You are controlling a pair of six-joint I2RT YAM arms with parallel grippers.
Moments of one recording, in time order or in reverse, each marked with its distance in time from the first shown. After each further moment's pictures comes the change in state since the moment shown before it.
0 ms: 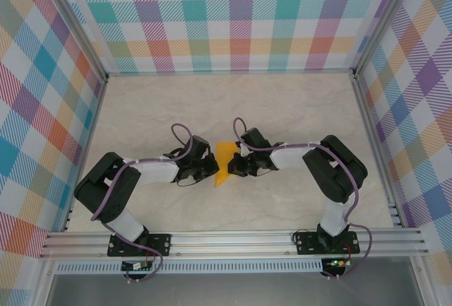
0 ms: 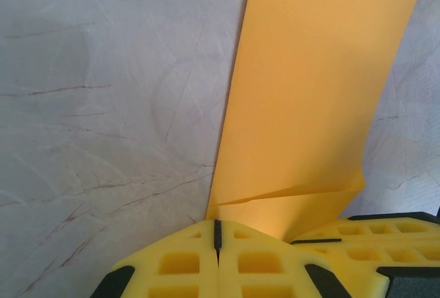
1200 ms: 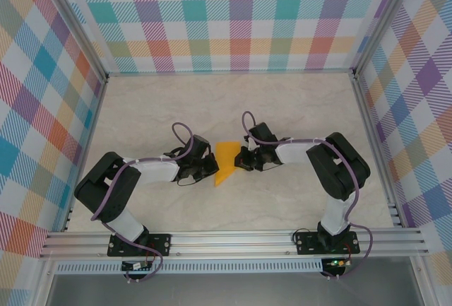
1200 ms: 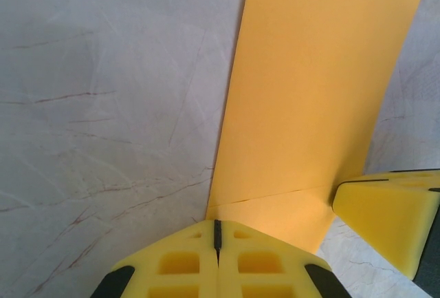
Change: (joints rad) left arm -0.001 0.004 0.013 -0.026 -0.011 0.022; right arm -0.094 0.004 0.018 -0.038 0.007 -0.004
